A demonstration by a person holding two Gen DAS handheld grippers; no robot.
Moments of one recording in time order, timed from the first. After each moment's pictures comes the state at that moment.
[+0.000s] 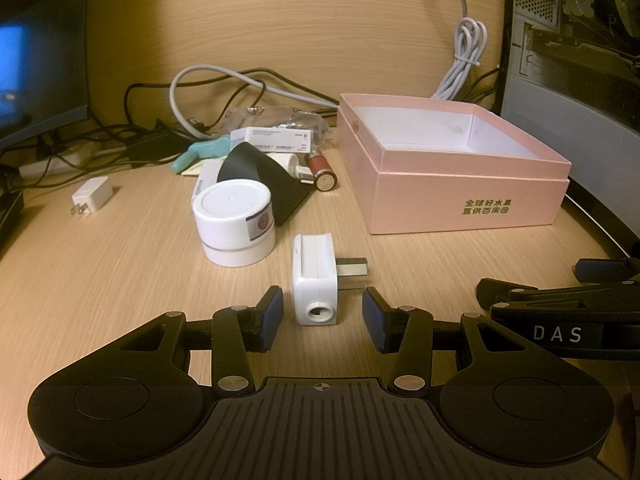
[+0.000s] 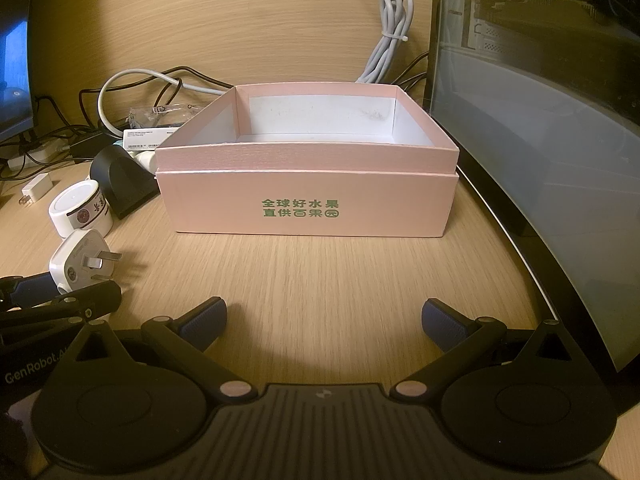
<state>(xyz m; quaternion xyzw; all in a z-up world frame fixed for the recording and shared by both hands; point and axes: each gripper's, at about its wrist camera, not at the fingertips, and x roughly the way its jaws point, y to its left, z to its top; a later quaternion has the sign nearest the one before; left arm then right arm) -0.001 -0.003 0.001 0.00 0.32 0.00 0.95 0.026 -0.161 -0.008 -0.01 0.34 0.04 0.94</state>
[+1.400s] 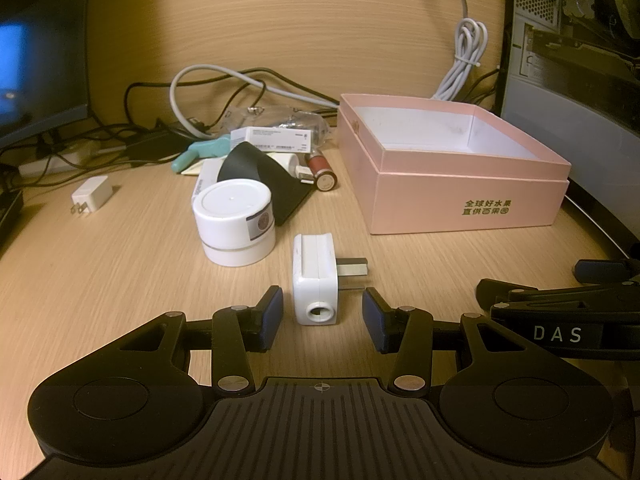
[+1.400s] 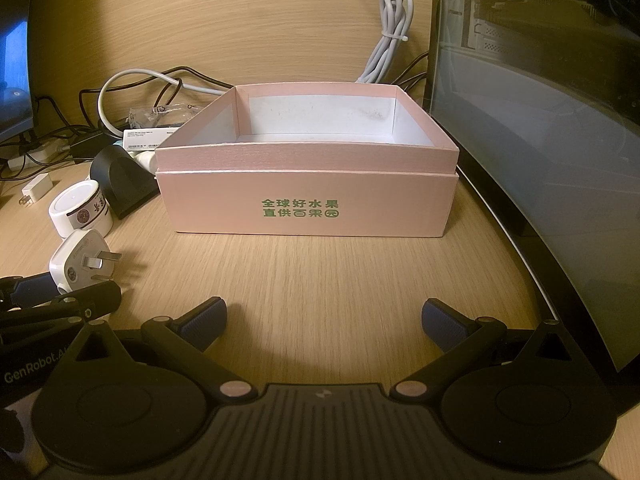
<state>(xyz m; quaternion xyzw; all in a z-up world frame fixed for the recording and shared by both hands) -0.001 -0.001 0.000 0.00 0.32 0.00 0.95 0.026 -0.161 -0.008 -0.01 0.34 0.04 0.94</state>
